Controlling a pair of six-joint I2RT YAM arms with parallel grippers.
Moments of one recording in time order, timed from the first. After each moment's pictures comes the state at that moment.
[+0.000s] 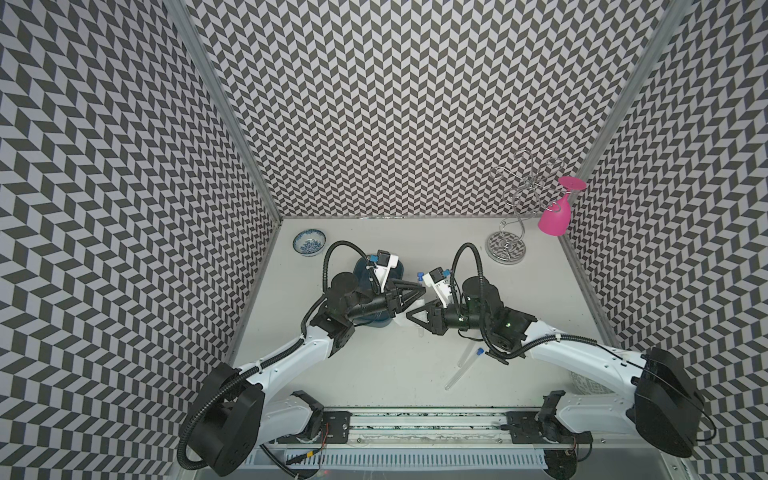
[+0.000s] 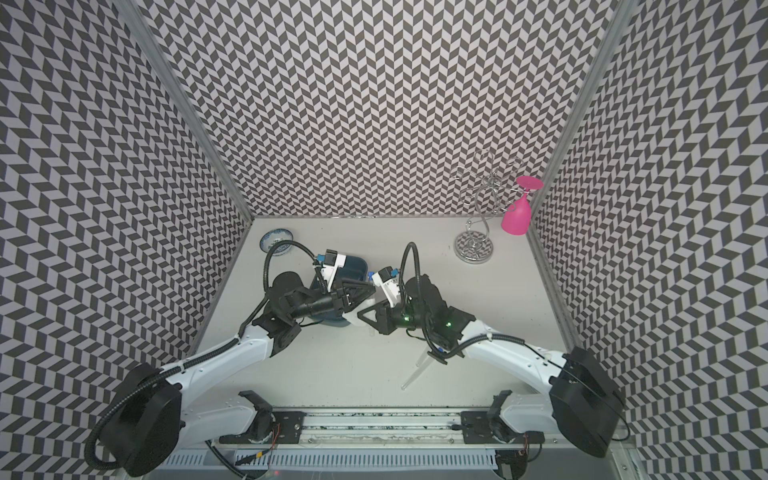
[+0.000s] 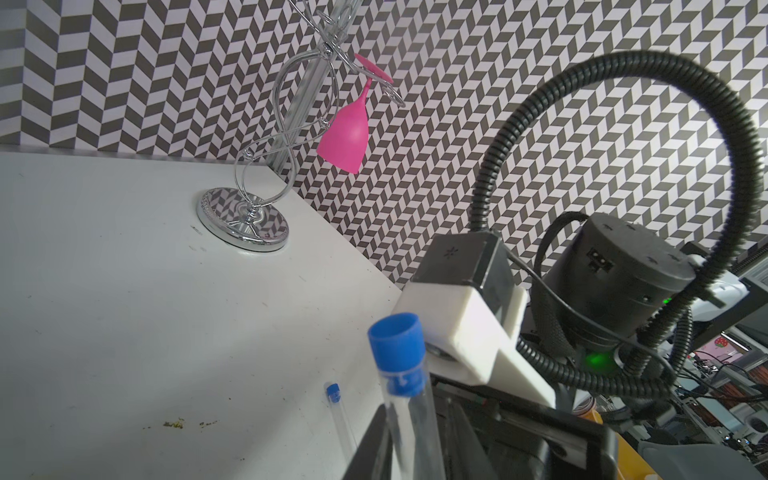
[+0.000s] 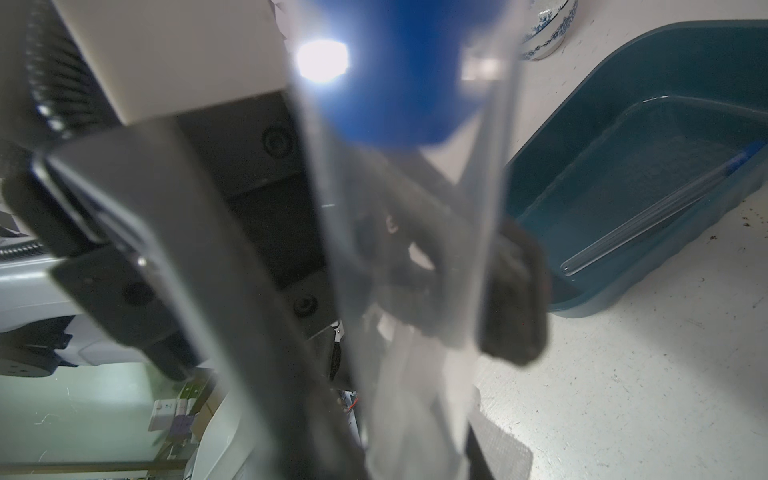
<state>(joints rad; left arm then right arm) -0.54 1.21 0.60 0.61 0.76 -0.62 0.83 1.29 0.78 0.14 -0.50 0.61</state>
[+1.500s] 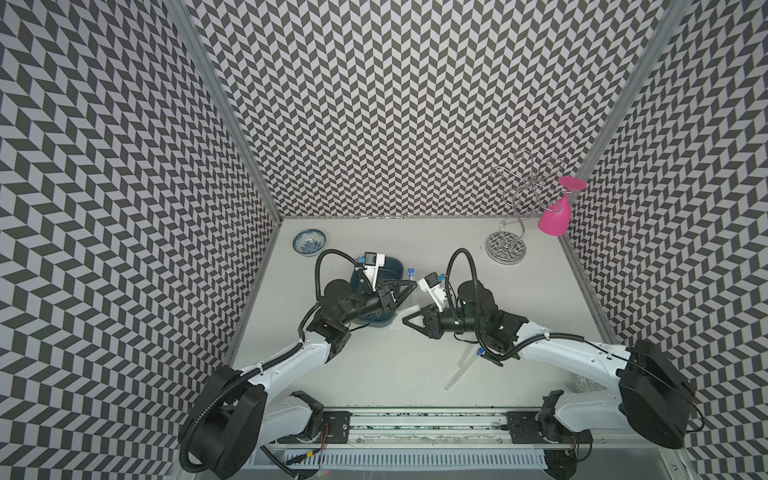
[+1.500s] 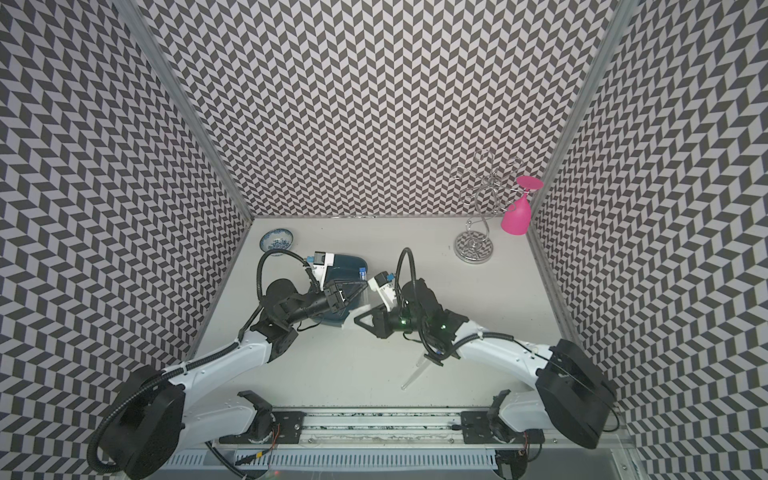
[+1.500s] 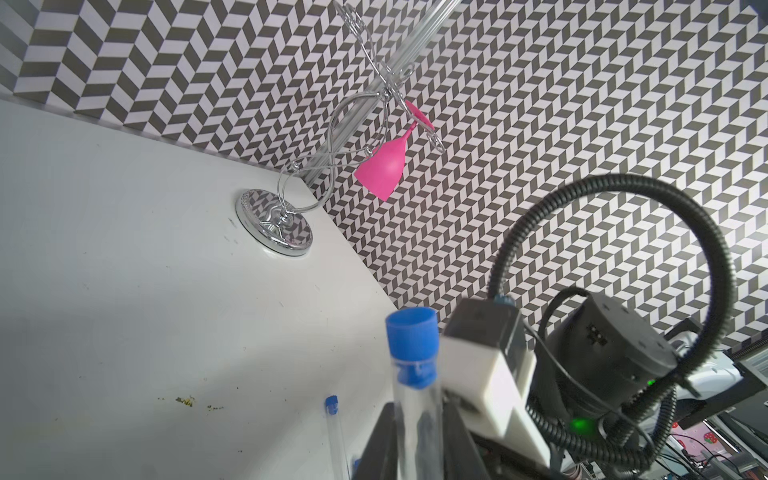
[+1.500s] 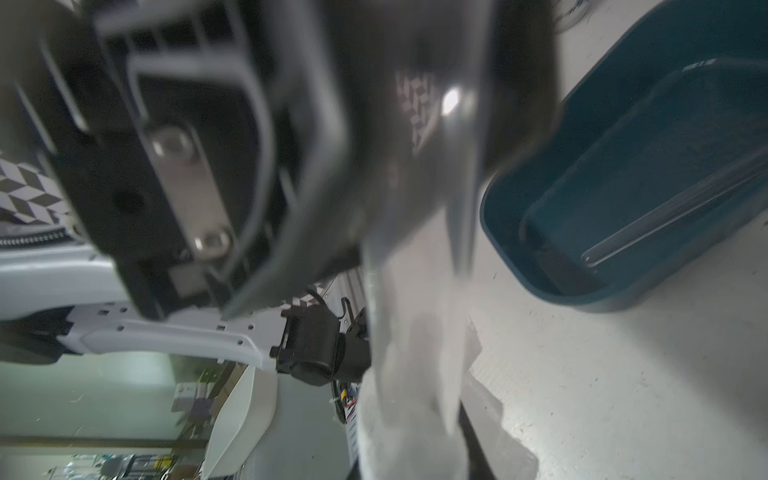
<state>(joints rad) -0.51 1.19 0.52 0.75 0.67 -0.82 0.81 1.36 0.79 0.23 -0.55 0.61</state>
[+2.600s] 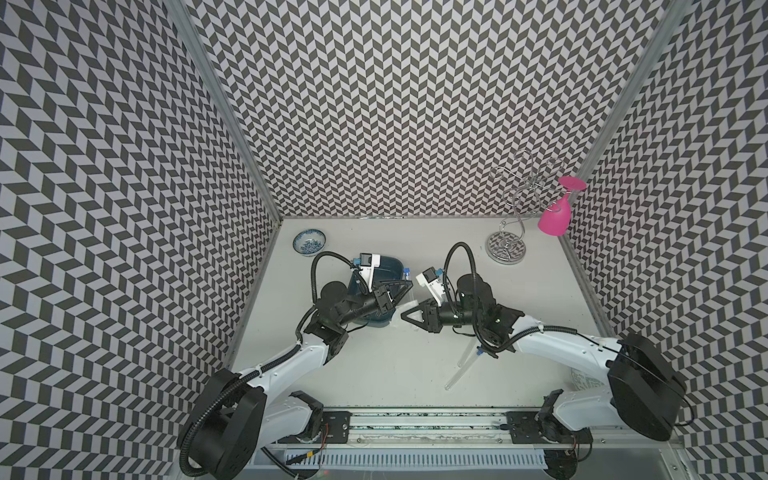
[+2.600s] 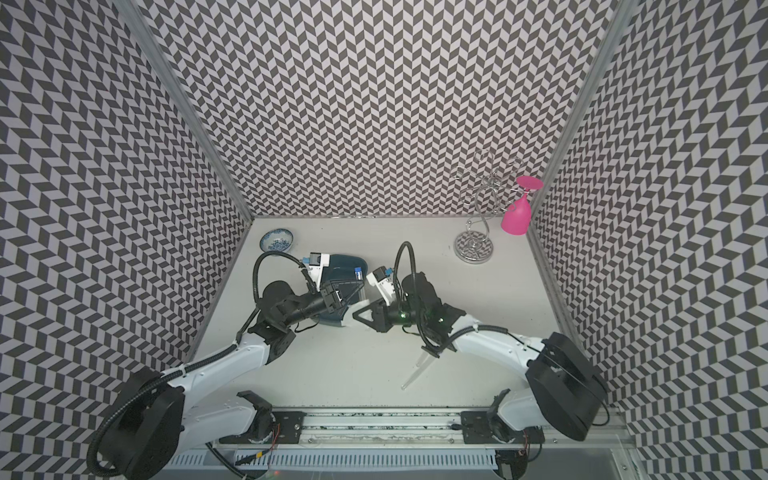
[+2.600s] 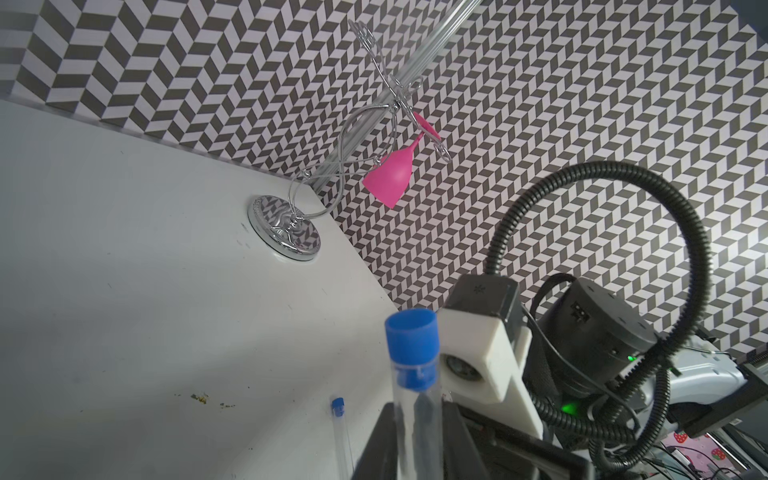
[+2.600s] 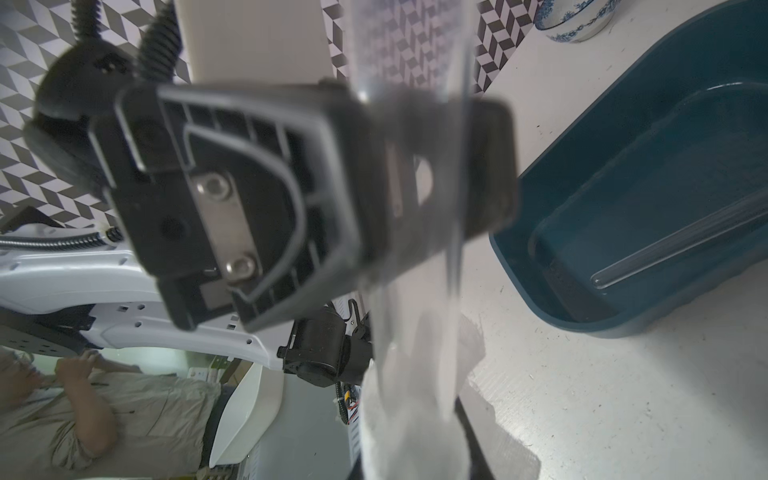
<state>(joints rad) -0.48 1.18 0.49 0.77 0.66 -0.83 0.77 1.42 0.82 0.26 -0.63 0.60</state>
